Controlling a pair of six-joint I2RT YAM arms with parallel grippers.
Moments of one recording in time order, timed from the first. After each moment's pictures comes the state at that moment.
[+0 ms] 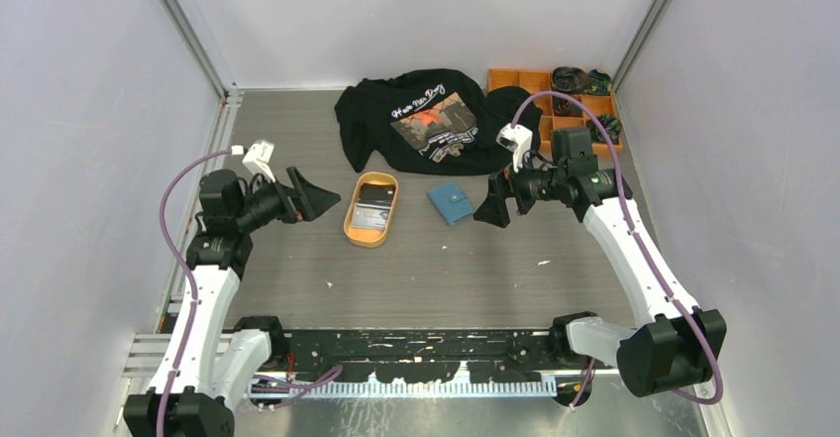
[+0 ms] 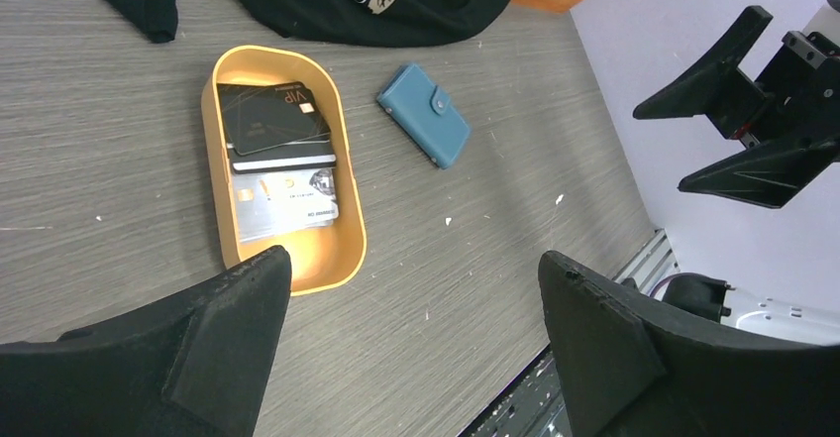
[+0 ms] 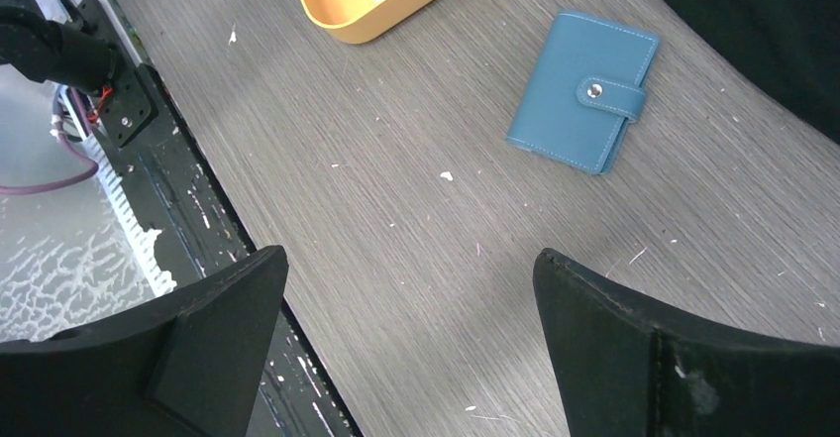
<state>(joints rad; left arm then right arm) 0.03 0.80 0.69 -0.25 0.73 -0.45 0.19 1.16 1.08 -0.74 -0.77 -0.26</state>
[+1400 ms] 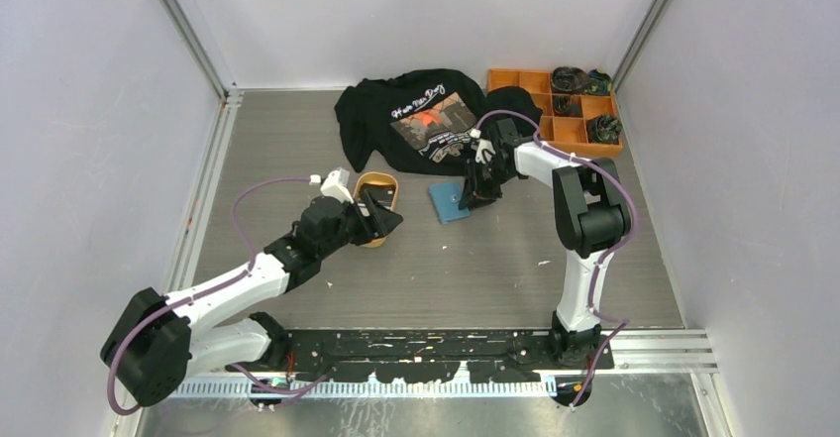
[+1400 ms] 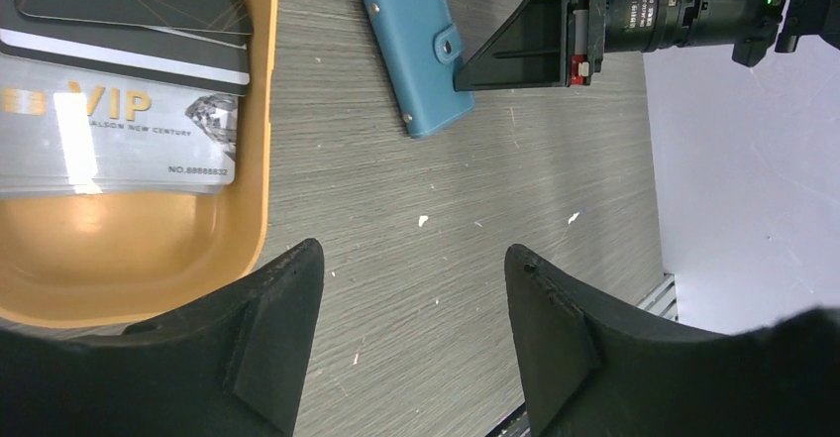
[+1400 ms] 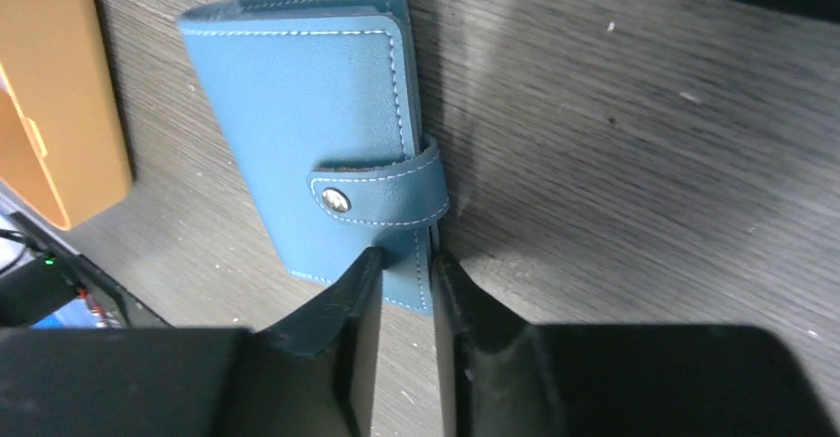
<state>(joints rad) -0.67 1.09 0.50 0.19 -0.01 -0.87 0.26 1.99 1.31 -0.56 -0.49 0.20</state>
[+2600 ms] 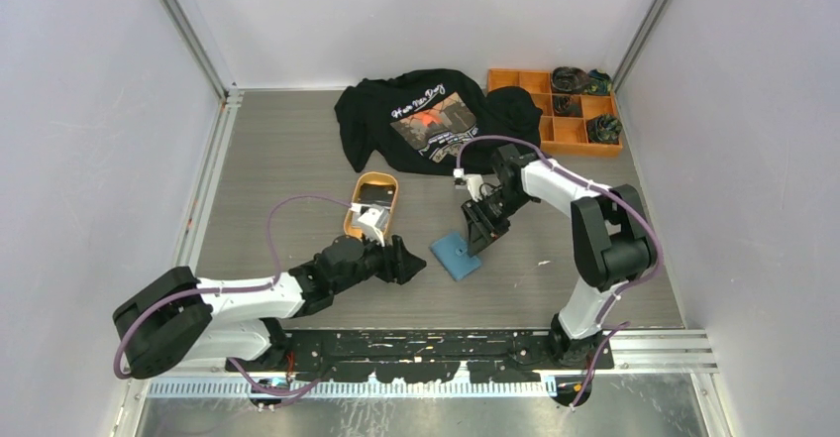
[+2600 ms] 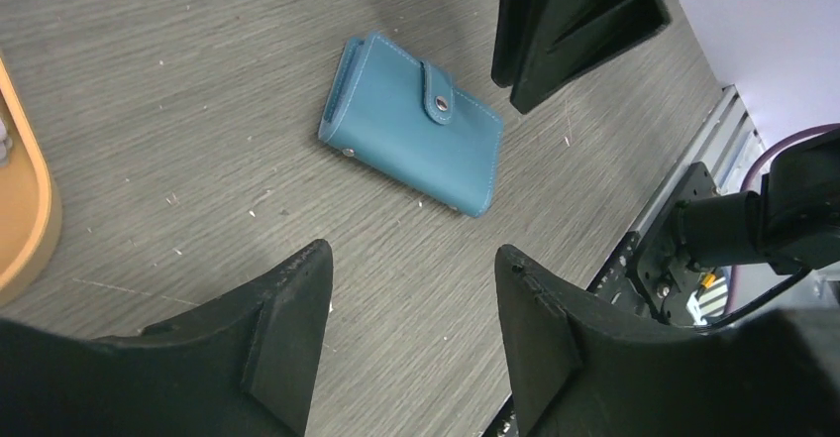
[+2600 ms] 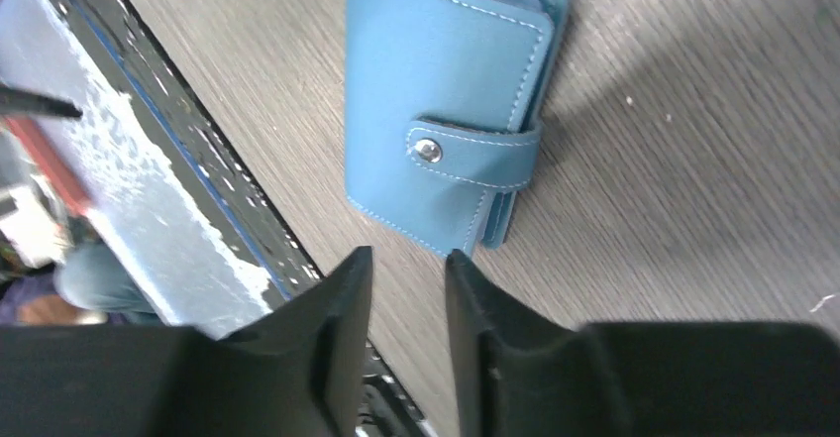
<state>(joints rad) -0.96 1.20 0.32 0.55 -0.04 -0.65 0.31 1.76 1.11 -0.91 -0.69 -0.34</state>
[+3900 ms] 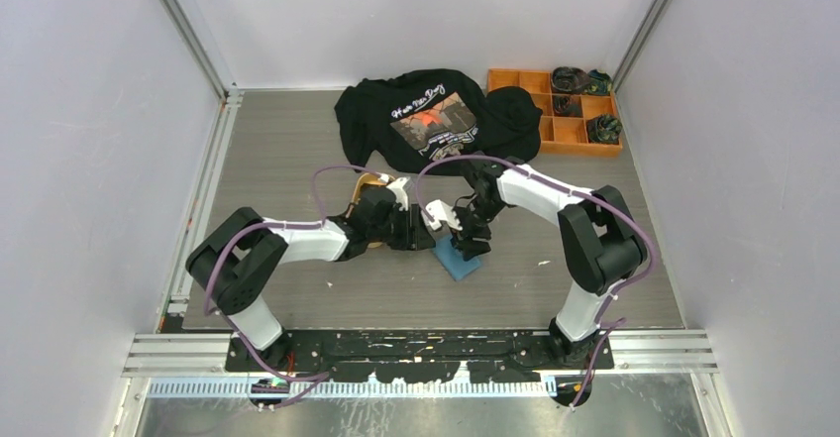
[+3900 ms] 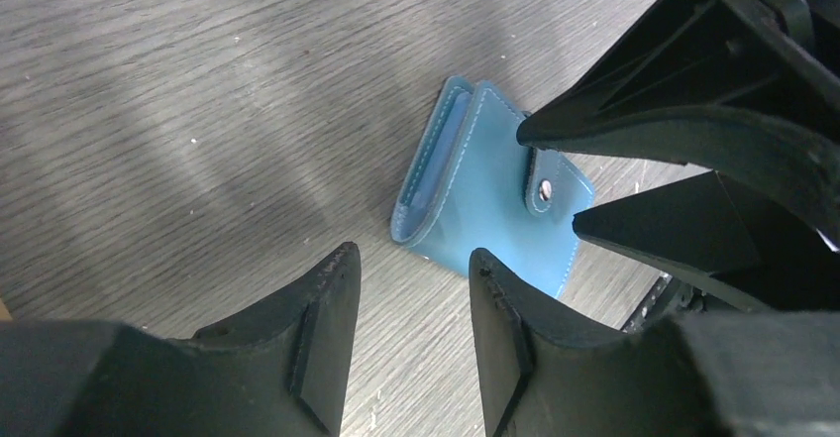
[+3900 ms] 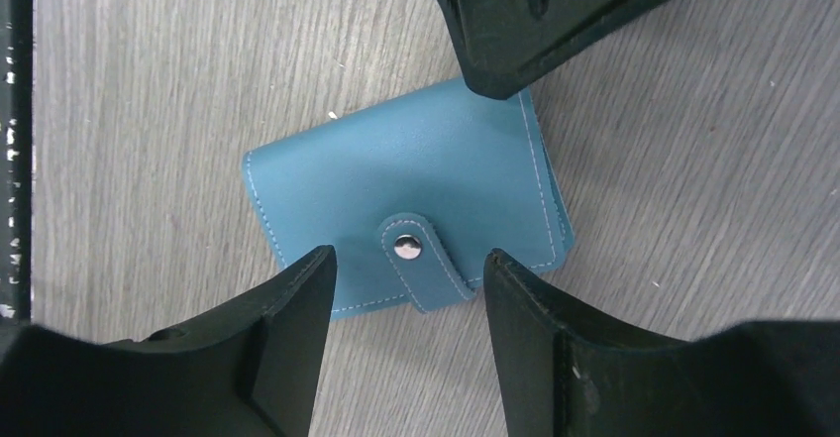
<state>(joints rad) -0.75 1.66 0.72 0.30 0.27 -0.68 0.50 1.74 1.13 -0.90 -0.61 -1.30</state>
